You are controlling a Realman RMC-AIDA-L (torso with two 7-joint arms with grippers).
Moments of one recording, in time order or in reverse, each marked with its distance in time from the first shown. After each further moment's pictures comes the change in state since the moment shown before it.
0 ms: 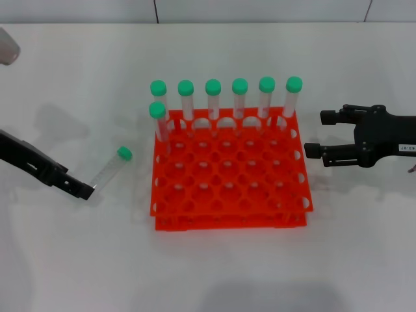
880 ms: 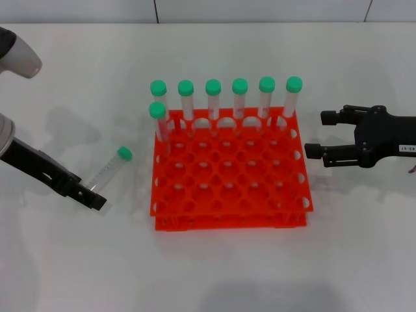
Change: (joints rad) left arm -0.010 -0.023 0.040 -0.051 -0.001 -0.046 0.007; right arm -0.002 0.000 0.000 0.001 0.000 0.002 0.000
